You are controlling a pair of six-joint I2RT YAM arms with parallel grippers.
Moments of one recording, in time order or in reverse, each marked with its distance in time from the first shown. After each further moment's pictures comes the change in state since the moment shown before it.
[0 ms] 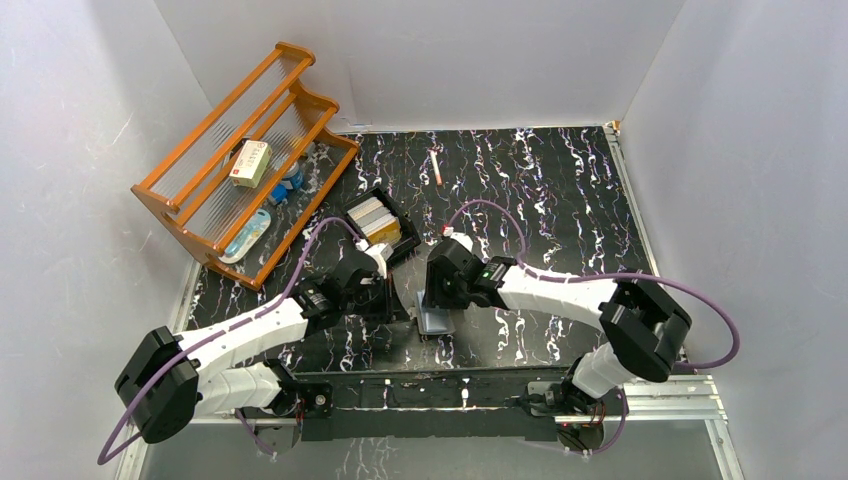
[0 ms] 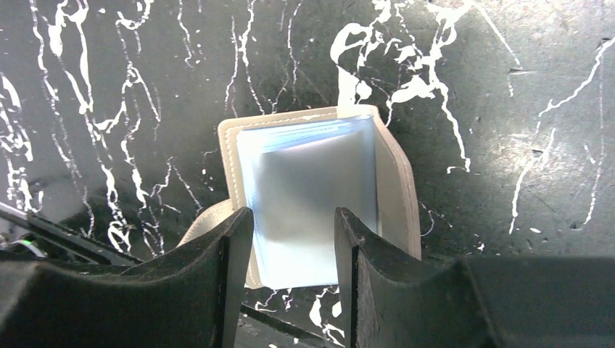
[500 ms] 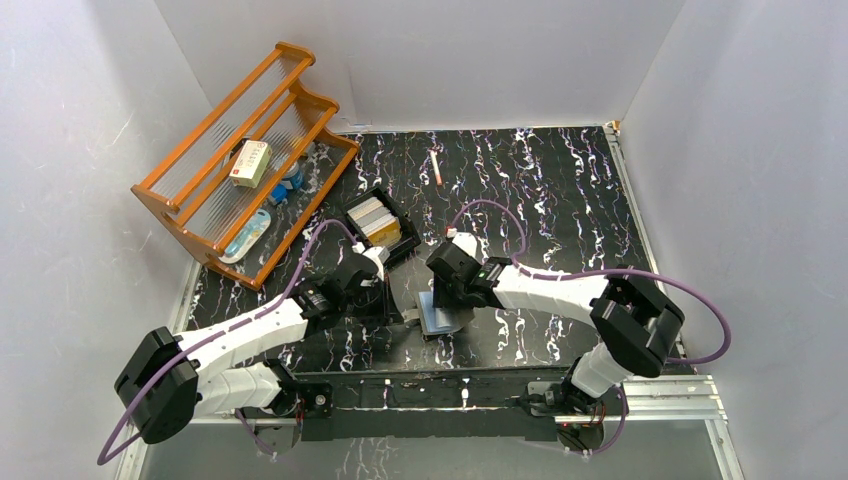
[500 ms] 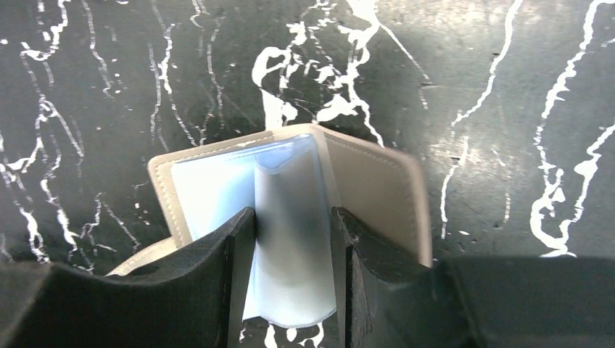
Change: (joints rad) left arm 0.000 -0.003 -0.009 -0.051 -0.038 0.007; right arm 0.000 0.046 0.002 -0.036 0.127 -0.027
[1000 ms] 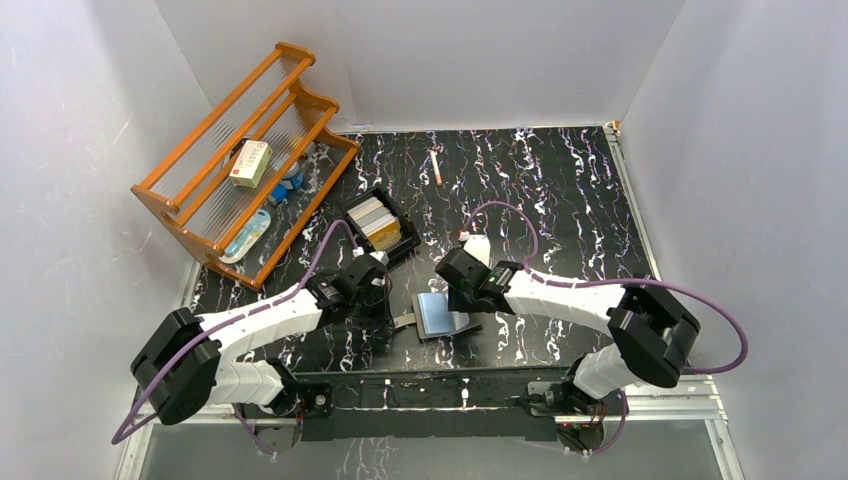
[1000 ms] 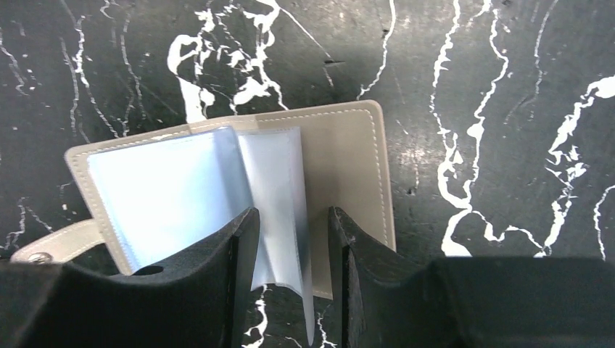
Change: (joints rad) left arm 0.000 0.125 0.044 -0.118 -0.099 0.000; right arm 0.003 -0.076 -0.045 -0.098 0.116 -0.006
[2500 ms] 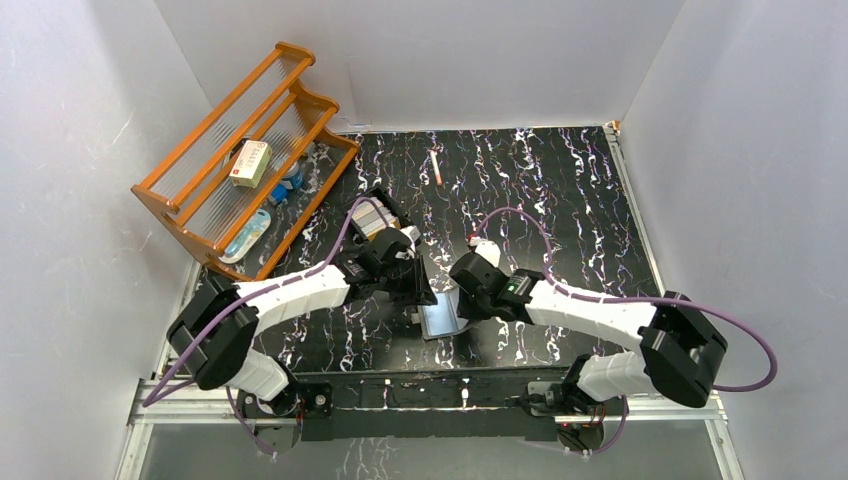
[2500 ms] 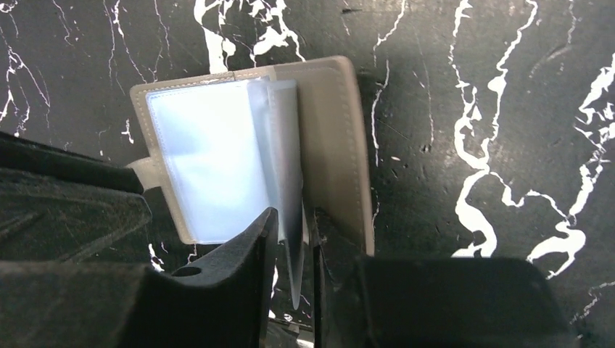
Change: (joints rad) left arm 0.000 0.225 0.202 0.198 0.180 -0.069; right arm 0.000 -0.148 -0.094 0.016 -0.091 0.025
